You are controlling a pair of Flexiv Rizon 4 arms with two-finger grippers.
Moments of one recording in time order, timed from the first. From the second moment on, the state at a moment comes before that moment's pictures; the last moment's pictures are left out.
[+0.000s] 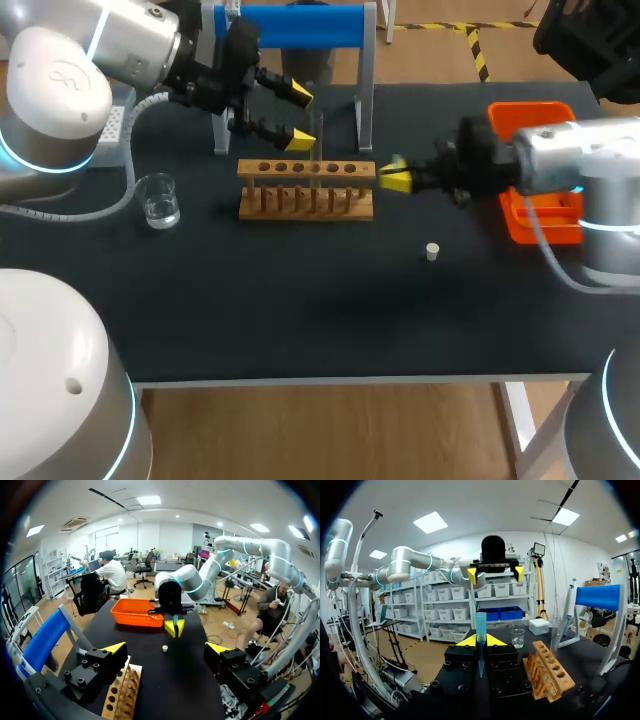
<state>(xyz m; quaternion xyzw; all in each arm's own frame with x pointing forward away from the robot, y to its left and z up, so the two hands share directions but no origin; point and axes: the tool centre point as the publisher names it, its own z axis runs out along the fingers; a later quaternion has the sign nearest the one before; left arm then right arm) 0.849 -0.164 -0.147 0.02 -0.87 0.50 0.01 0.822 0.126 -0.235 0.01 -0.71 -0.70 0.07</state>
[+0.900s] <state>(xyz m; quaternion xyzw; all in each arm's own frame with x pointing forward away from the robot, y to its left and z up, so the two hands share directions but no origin) 0.849 -0.164 -0.147 0.02 -0.87 0.50 0.01 0.805 -0.009 -0.252 -0.01 -0.71 -0.71 0.06</state>
